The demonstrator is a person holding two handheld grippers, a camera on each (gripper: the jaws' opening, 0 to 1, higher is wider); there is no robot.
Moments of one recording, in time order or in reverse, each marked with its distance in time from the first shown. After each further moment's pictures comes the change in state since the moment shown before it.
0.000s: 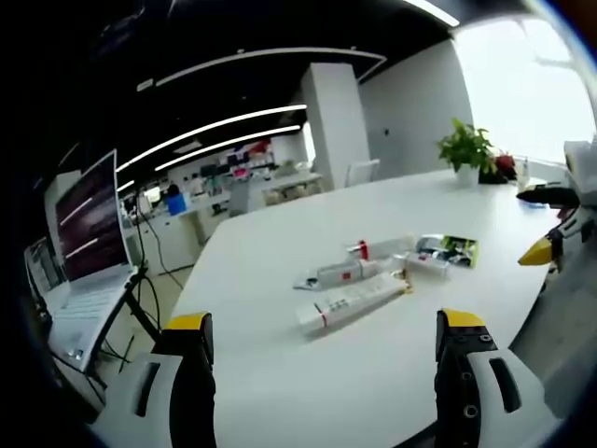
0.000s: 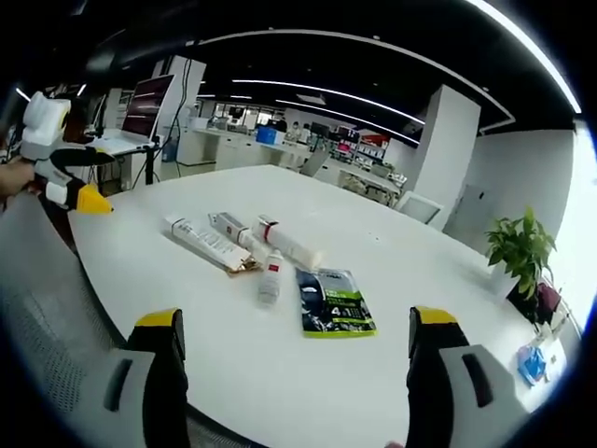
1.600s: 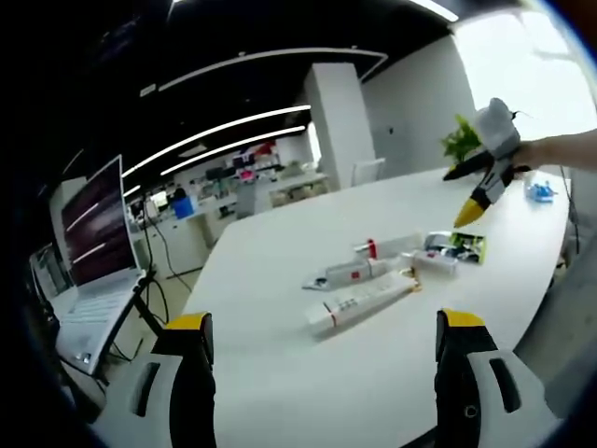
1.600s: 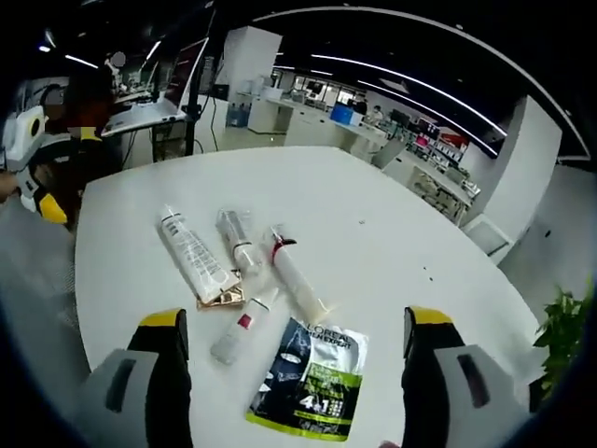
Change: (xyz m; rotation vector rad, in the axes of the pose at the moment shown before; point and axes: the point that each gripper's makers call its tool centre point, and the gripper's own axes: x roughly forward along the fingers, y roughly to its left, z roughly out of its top) left arm -0.001 0.009 -0.001 0.024 -0.002 0.038; right arm 0.142 -0.019 0.059 -0.226 0.104 0.348
